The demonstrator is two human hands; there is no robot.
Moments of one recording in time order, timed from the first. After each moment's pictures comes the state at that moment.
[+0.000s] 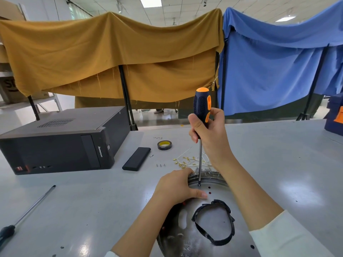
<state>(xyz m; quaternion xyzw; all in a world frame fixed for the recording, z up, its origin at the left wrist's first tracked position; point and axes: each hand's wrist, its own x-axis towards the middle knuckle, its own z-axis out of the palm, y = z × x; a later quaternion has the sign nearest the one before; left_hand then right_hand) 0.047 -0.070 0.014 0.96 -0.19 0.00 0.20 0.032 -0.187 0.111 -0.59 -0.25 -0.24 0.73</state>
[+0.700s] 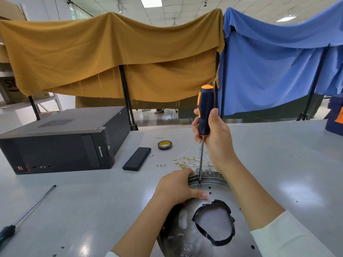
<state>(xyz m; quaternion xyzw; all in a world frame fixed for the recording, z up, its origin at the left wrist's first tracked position) 0.049 -0.070 0.012 0.96 -0.19 -0.01 0.21 0.039 -0.194 0.106 -0.53 -0.23 -0.21 0.79</state>
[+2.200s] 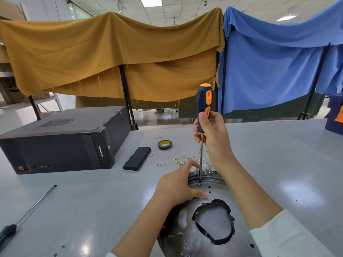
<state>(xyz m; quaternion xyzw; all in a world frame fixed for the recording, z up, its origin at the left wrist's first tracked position) 0.040 -0.070 0.018 0.95 -0.22 0.01 0.23 0.041 -0.193 0.100 -0.57 -0.19 -0.23 0.77</state>
